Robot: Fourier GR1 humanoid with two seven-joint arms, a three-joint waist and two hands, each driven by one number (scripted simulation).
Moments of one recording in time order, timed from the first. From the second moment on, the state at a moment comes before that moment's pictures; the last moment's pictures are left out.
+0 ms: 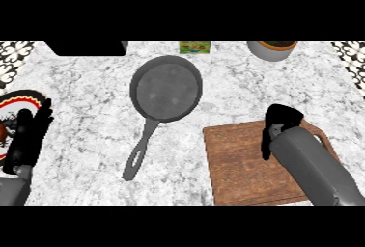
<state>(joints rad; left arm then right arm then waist) -0.14 0.52 -0.08 -1.27 0.14 0.24 0.21 -0.59 -0.35 0.48 -0.99 0.64 0.37 1.12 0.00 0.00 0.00</state>
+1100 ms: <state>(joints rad) -0.11 0.50 -0.04 -1.31 0.10 0.21 0.23 -0.53 -0.46 0.49 -1.17 0.76 0.32 0.56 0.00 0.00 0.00</state>
